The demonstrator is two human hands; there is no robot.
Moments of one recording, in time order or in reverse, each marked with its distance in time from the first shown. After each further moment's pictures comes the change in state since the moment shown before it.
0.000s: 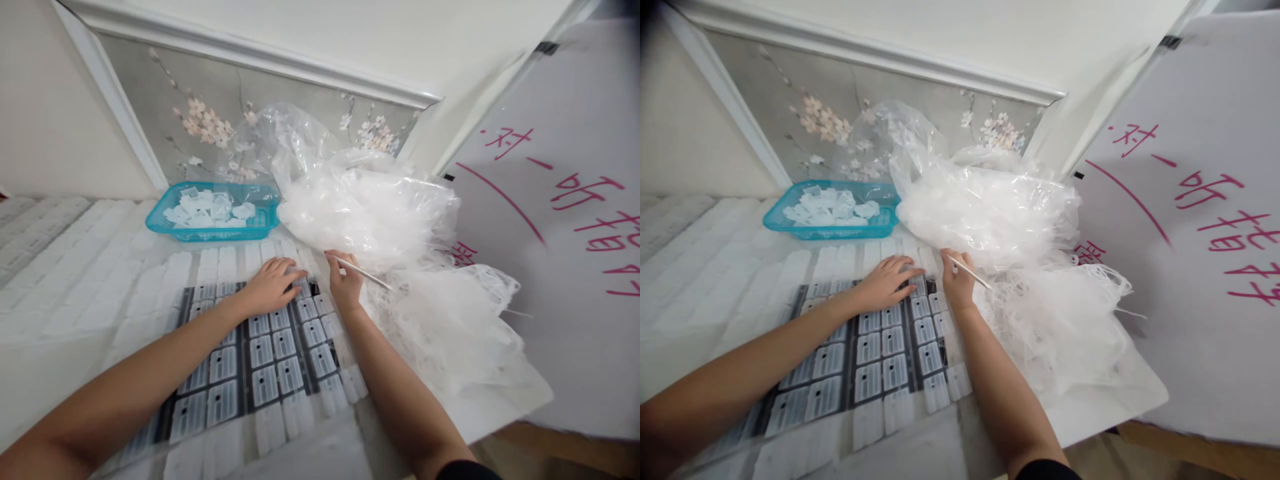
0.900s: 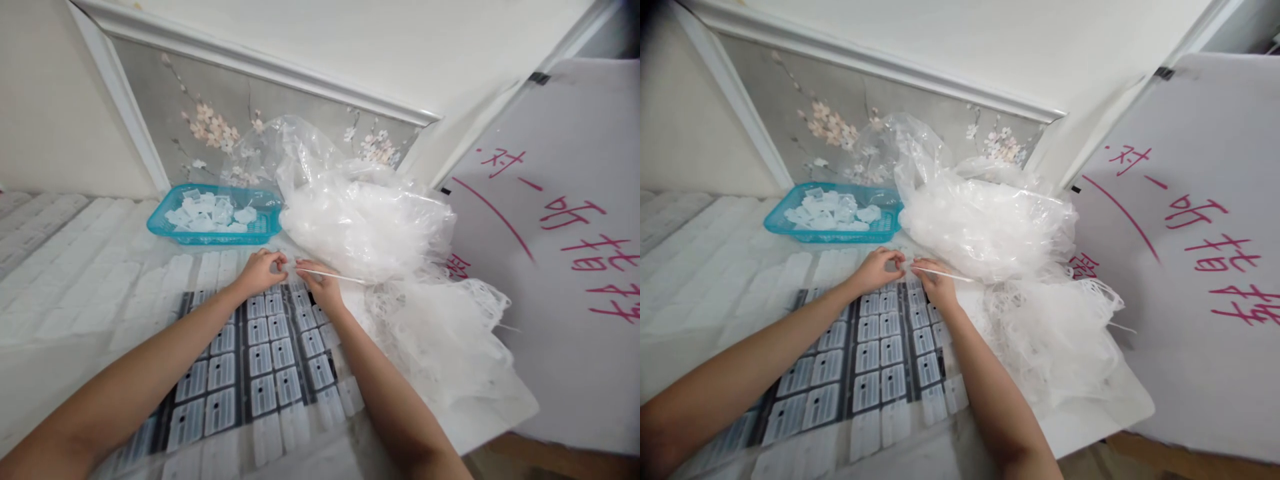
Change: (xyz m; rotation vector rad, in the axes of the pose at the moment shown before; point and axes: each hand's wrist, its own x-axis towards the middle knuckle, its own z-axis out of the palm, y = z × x) left_hand 0.022 -0.045 -0.007 -0.283 0.172 -0.266; right_hand 0.005 -0.007 0.034 0.336 -0.365 0.084
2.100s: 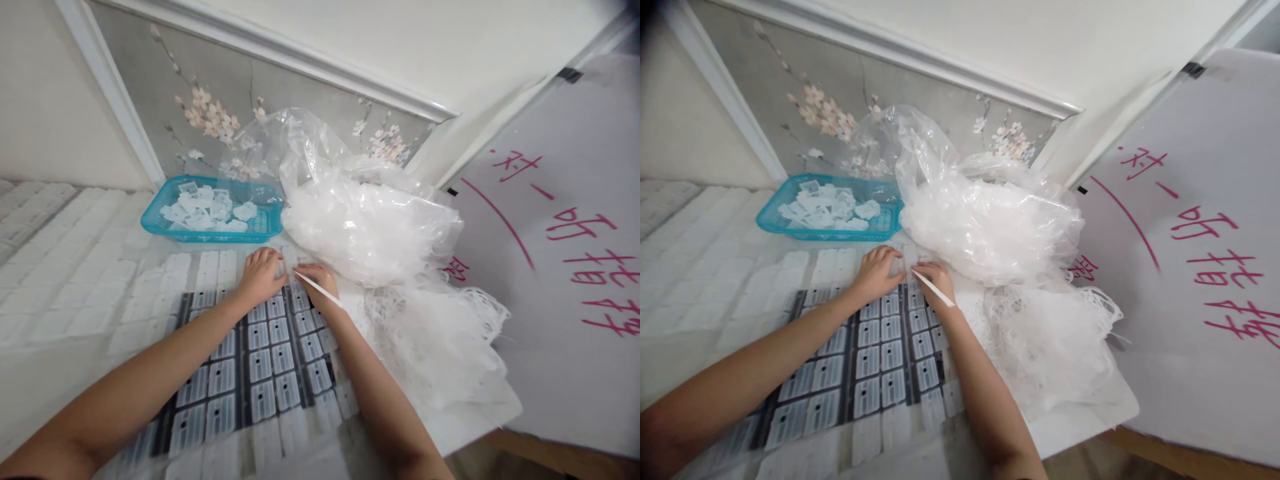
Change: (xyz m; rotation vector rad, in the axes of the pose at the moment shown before) left_hand -0.010 0.006 0.014 0.272 0.118 -0.098; right_hand 0.005 0.018 0.001 -0.328 -0.118 -0.074
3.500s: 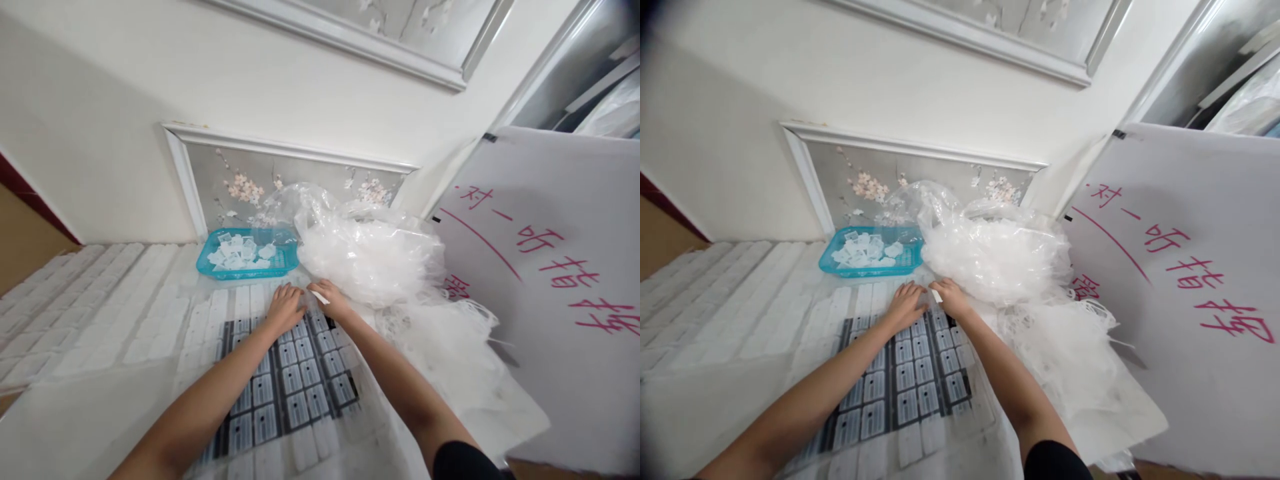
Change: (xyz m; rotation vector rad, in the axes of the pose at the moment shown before) left_hand -0.014 0.001 -0.008 0.036 -0.121 0.099; right_hand 0.036 -0.005 -0.009 -0.249 -0.166 -0.271
